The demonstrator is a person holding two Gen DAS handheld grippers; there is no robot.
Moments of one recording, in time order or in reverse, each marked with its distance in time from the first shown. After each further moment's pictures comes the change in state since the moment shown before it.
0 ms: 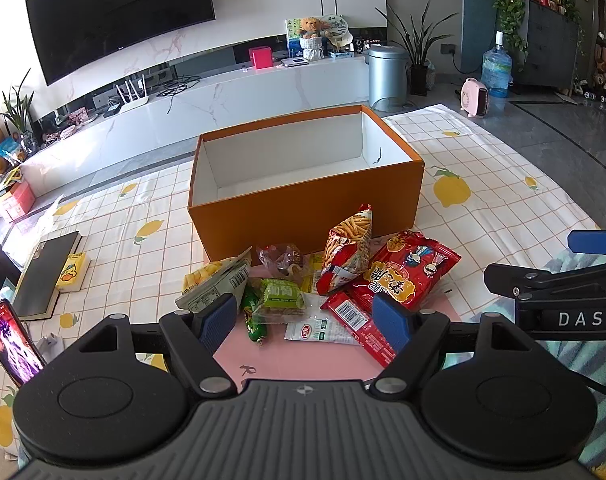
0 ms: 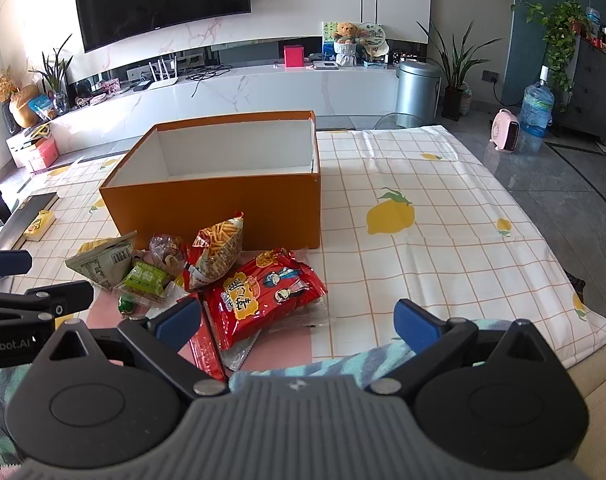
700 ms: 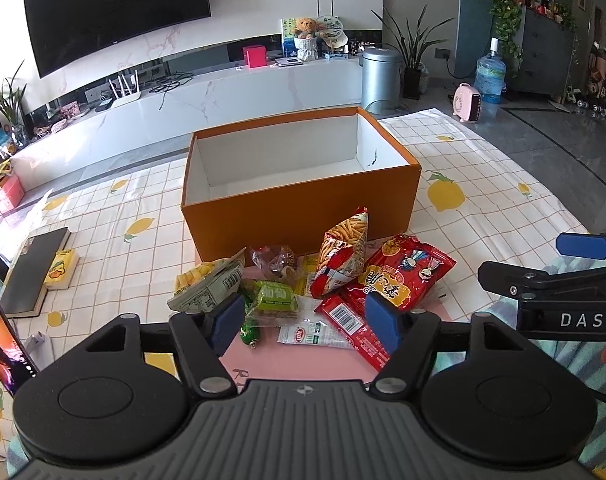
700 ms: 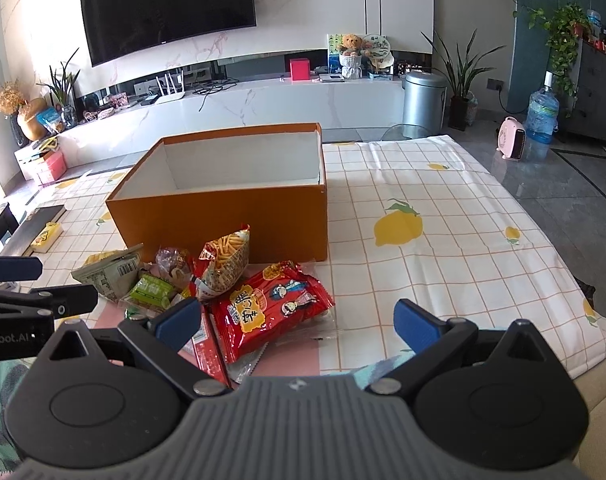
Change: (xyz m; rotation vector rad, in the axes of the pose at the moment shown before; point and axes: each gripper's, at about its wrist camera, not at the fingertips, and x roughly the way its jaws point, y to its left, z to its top) left arm 0.005 0.012 0.003 -0.024 0.002 -0.064; right arm 0.004 -0.002 -0.005 0.015 -0.054 0.044
